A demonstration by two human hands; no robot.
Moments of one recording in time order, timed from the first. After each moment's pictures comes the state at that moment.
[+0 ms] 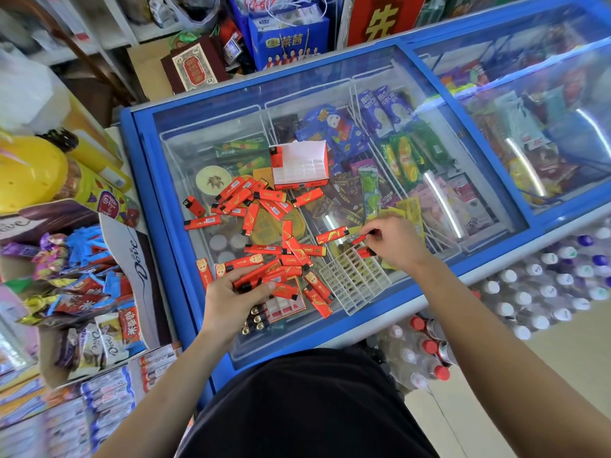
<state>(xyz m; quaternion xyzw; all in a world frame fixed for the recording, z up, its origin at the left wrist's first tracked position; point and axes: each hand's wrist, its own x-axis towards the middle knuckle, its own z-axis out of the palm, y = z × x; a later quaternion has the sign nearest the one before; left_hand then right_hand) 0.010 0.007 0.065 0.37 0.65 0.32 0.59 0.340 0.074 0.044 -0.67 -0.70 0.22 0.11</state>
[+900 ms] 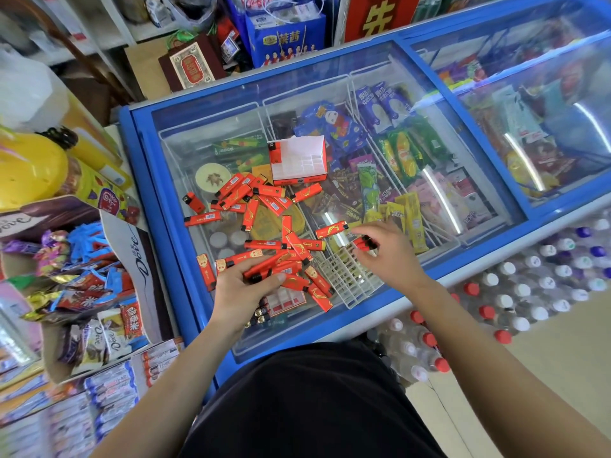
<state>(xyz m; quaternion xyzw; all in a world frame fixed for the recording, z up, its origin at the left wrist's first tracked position) 0.024 0.008 0.072 0.38 0.63 0.32 0.60 0.313 0.027 0.059 -0.66 -0.68 0.26 0.19</state>
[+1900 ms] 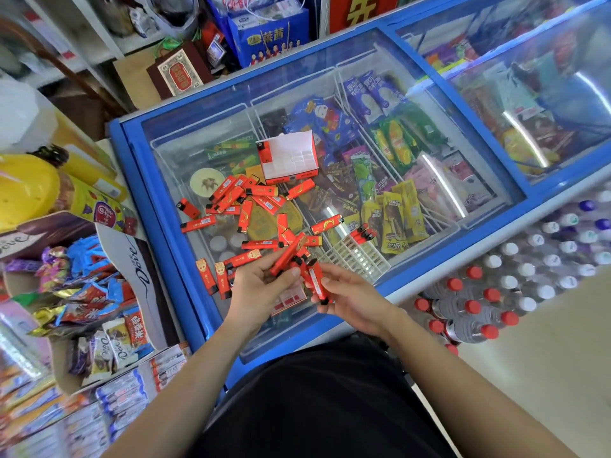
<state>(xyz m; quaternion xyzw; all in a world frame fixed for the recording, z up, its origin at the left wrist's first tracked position) 0.051 0.006 0.076 0.44 0.53 0.35 0.64 0.245 -0.034 0.035 -0.45 -0.17 0.79 0.38</state>
